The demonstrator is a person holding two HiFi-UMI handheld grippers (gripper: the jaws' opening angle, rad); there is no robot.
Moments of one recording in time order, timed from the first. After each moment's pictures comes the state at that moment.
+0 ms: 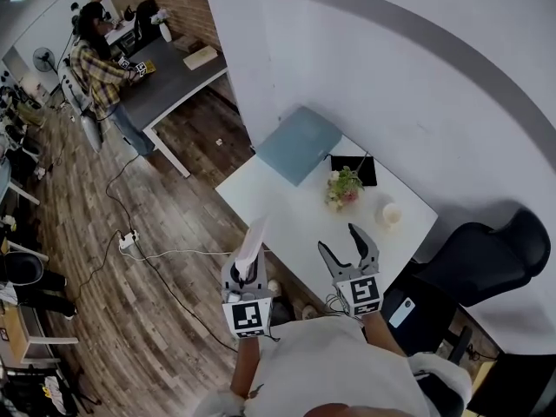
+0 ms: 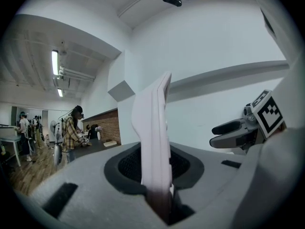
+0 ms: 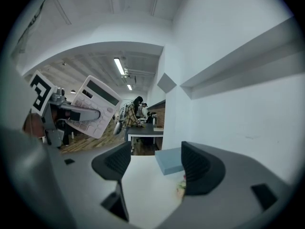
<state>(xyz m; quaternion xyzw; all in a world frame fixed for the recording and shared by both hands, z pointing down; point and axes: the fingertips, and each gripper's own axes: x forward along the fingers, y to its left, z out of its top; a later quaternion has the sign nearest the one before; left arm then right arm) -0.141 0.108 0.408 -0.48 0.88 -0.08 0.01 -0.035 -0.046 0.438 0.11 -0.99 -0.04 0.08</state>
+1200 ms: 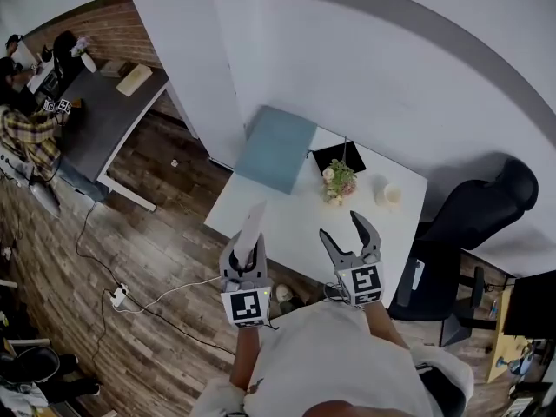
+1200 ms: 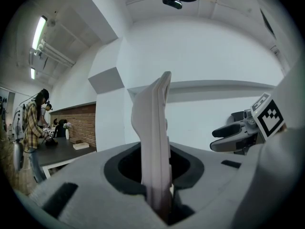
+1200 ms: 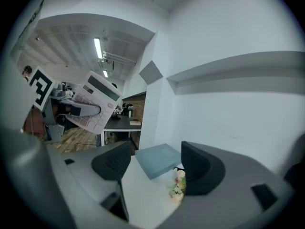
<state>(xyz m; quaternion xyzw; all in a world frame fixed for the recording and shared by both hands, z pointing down) -0.293 0.049 0.418 -0.62 0.78 -0.05 0.01 -0.138 -0.060 0.446 0.28 -0.95 -0.05 0.13</state>
